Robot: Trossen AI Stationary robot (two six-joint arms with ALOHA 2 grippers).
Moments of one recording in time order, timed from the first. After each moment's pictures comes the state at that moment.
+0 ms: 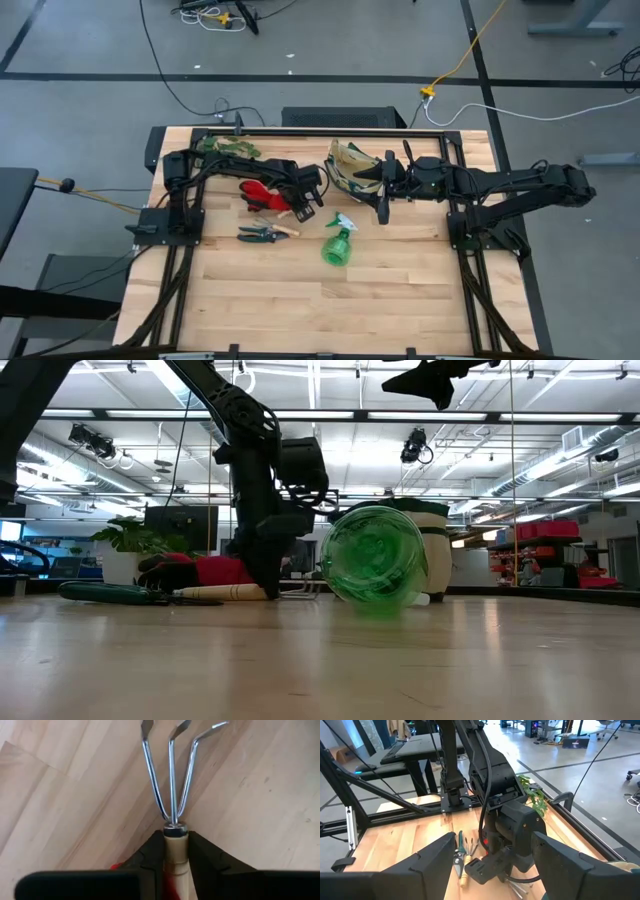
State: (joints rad) left arm 0.24 1.93 1.20 -0.58 0.02 -0.30; right arm 0.01 1.11 0.89 -0.02 0.14 0.13
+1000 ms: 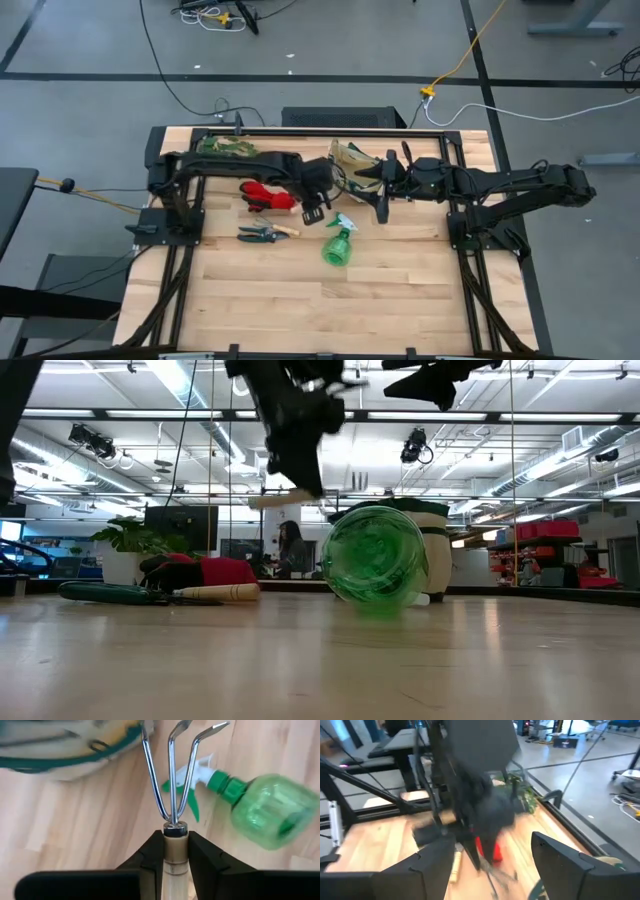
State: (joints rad) left arm 0.13 1.78 1.51 -0.79 0.00 -0.14; right arm 0.01 1.11 0.89 -0.04 0.20 0.11
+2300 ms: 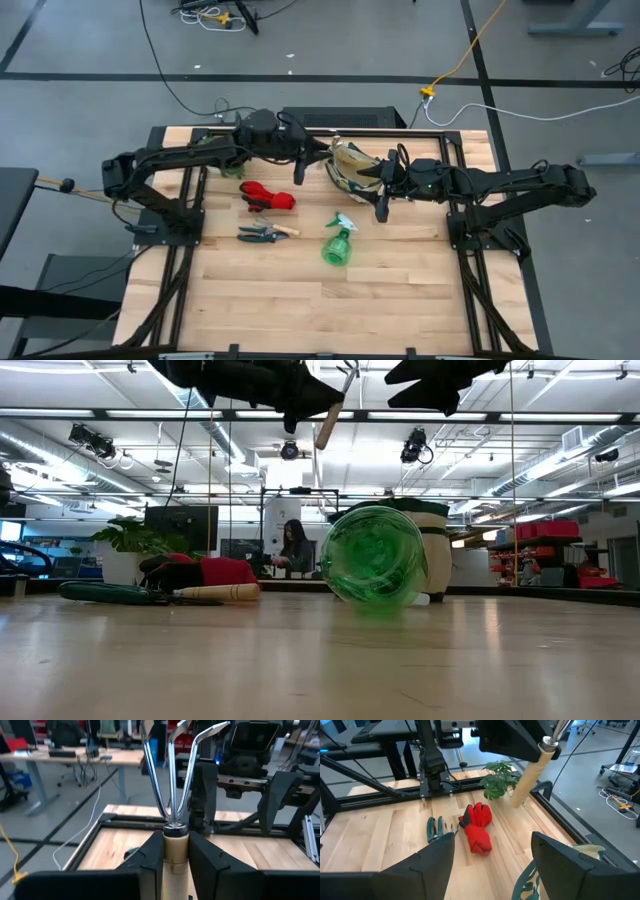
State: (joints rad) left arm 0.38 1.46 1.08 0.28 0.32 0.01; right arm 0.01 1.11 0.89 -0.10 0.23 0.09
